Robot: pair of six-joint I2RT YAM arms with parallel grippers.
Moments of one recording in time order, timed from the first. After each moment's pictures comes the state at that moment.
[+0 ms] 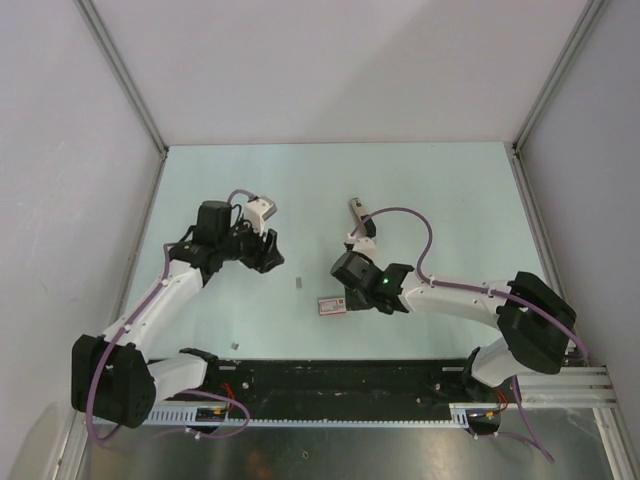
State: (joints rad) left arm -0.26 1.16 0.81 -0.39 0.50 0.16; right arm 1.03 1.50 0.92 -0.45 0.29 0.81
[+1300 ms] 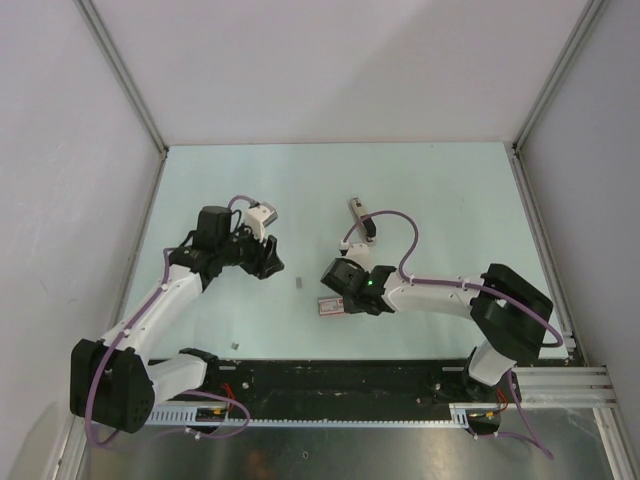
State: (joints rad) left arm -0.26 1.12 0.76 -0.40 0.53 0.19; right arm 1.06 1.63 0.97 -0.49 0.39 0.82
